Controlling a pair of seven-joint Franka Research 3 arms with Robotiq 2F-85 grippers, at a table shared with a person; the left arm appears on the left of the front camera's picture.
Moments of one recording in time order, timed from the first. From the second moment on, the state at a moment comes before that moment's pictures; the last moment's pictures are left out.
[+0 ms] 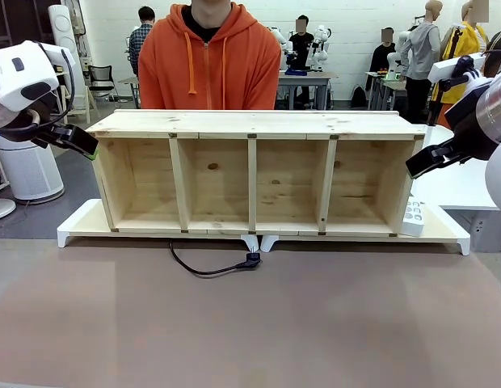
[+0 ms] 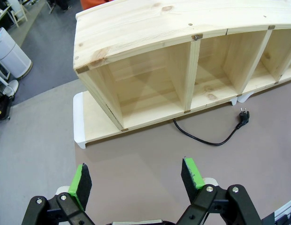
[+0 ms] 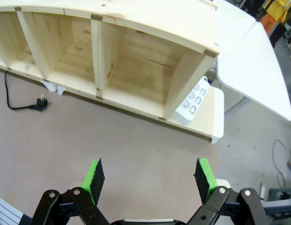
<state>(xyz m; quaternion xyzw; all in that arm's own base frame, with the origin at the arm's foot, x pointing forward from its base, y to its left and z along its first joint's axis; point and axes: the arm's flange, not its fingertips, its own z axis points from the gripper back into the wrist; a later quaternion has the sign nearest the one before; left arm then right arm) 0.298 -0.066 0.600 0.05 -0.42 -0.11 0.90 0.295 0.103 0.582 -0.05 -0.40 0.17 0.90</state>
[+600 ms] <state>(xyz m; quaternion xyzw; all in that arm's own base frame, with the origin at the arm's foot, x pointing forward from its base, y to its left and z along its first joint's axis) 0.298 -0.066 0.600 0.05 -0.42 -0.11 0.90 0.295 0.103 0.582 -0.05 -0.40 0.17 0.90</state>
